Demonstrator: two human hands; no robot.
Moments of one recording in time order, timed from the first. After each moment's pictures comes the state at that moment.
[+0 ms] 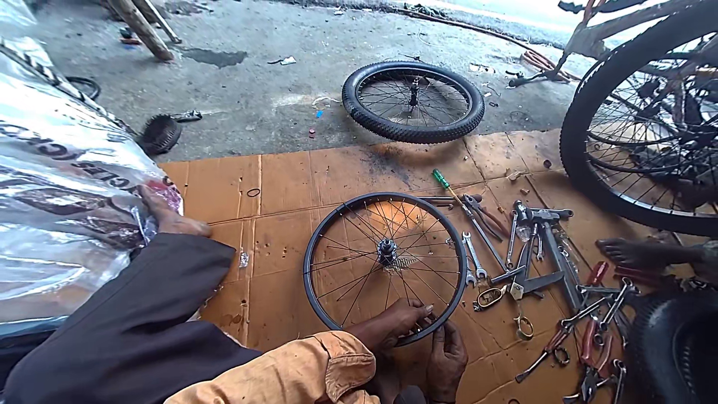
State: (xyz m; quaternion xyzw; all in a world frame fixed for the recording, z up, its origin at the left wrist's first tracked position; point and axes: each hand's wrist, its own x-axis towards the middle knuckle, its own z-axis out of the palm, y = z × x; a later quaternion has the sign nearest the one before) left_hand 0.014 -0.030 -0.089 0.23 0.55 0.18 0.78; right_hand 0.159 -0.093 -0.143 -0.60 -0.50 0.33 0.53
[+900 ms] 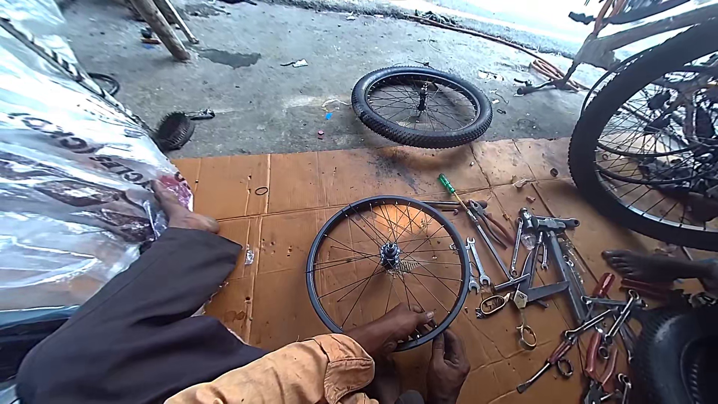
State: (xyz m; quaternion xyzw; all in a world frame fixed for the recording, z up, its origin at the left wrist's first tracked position) left_hand 0.009 -0.034 -0.089 0.23 0.56 0.17 0.78; right_hand 0.163 -0.095 -0.151 -0.58 -0.55 0.29 0.52
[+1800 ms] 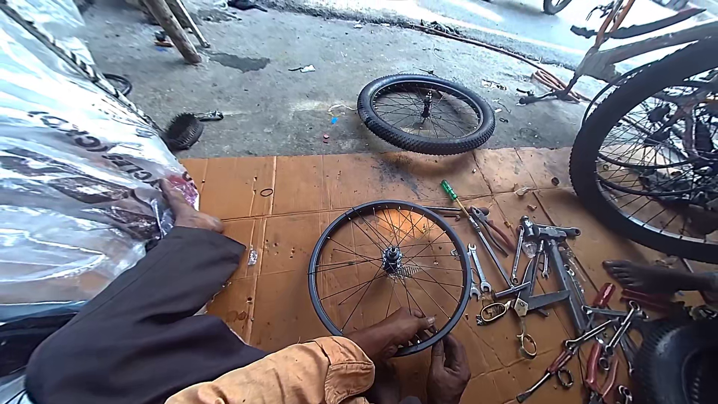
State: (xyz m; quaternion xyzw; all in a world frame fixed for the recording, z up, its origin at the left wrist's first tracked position) left_hand 0.007 -0.035 -0.089 0.22 0.55 0.18 0.78; right_hand 0.164 -0.094 -0.150 -0.56 -0.56 0.29 0.53
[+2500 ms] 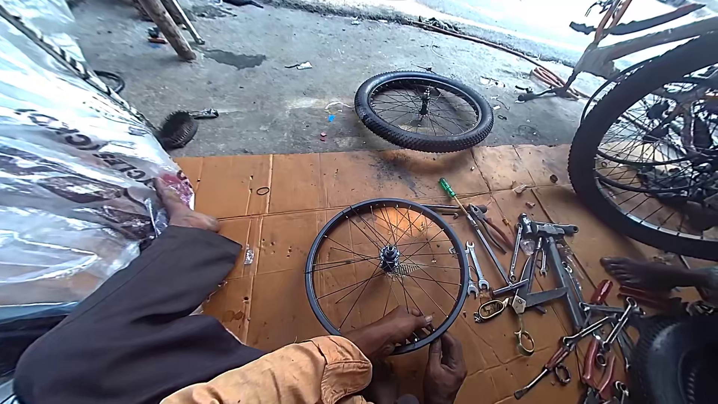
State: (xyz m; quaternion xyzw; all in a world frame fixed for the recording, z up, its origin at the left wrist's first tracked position) left_hand 0.008 -0.035 -0.090 0.22 0.55 0.17 0.78; right_hand 0.163 -0.095 -0.155 -0.57 -0.57 0.27 0.53
